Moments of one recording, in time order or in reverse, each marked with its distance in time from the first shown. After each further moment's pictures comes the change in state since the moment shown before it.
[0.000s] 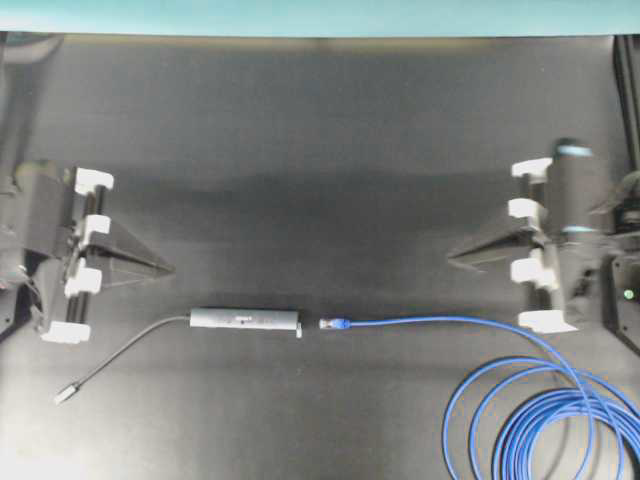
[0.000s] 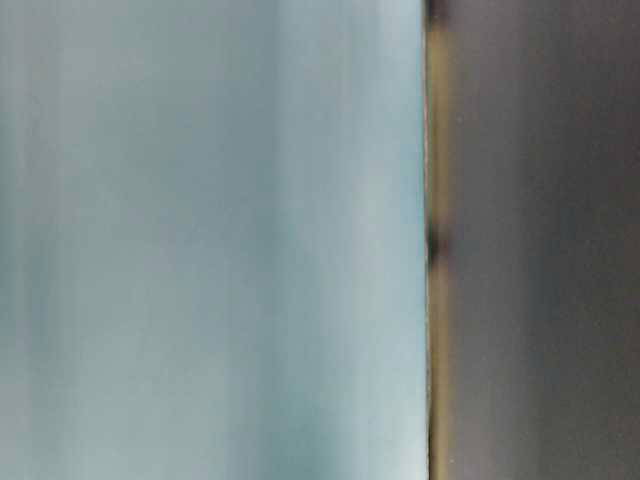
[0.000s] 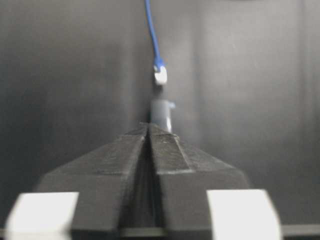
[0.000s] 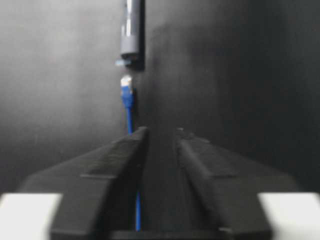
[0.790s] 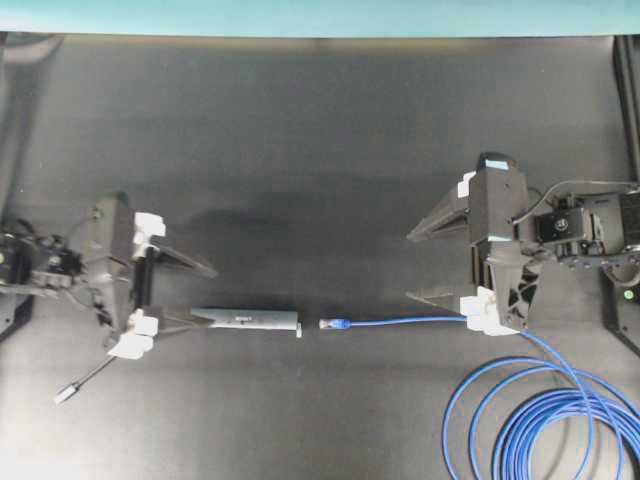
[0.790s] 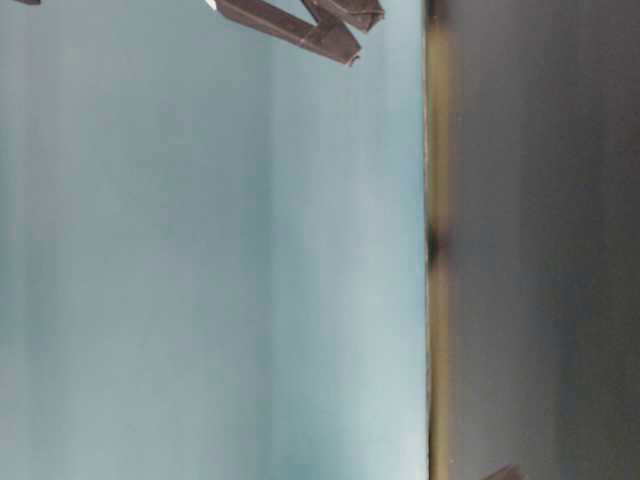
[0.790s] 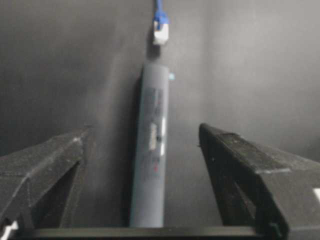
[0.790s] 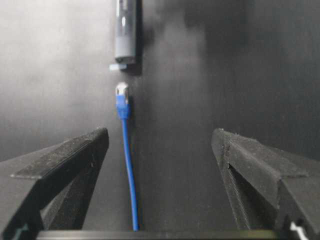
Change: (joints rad) left arm 0.017 0.537 0.124 0.000 -0.732 -0.156; right arm -0.003 0.152 -0.049 0.000 -0.071 0.009
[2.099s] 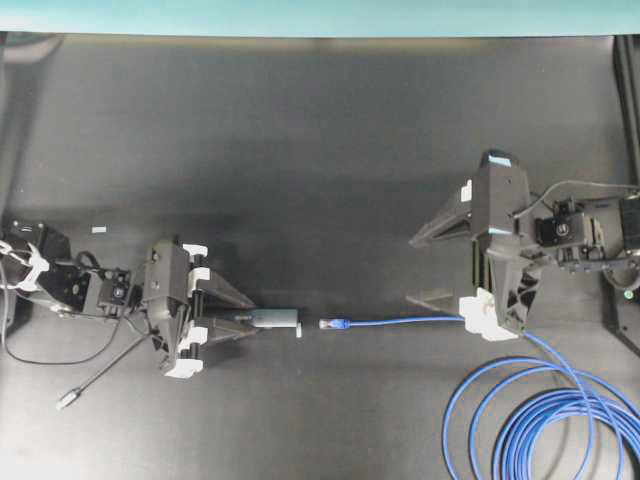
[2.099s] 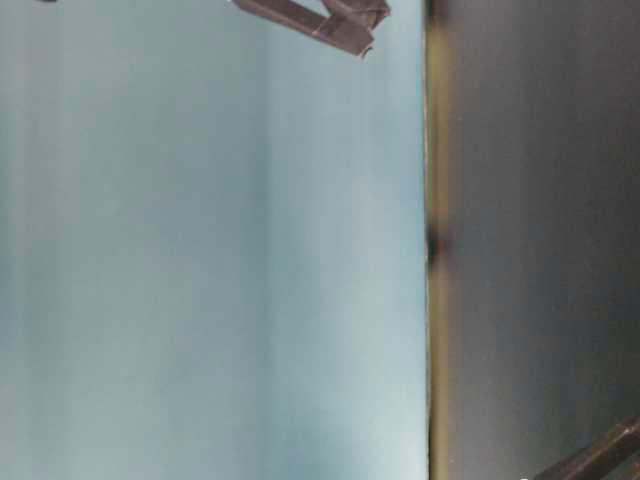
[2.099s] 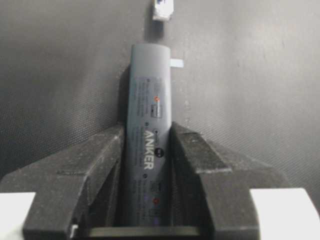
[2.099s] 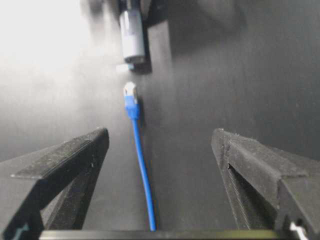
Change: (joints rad) left arm -0.044 0.407 -0.123 0.000 -0.215 0.028; right arm 0.018 0.005 0.037 0.002 -0.060 0.086
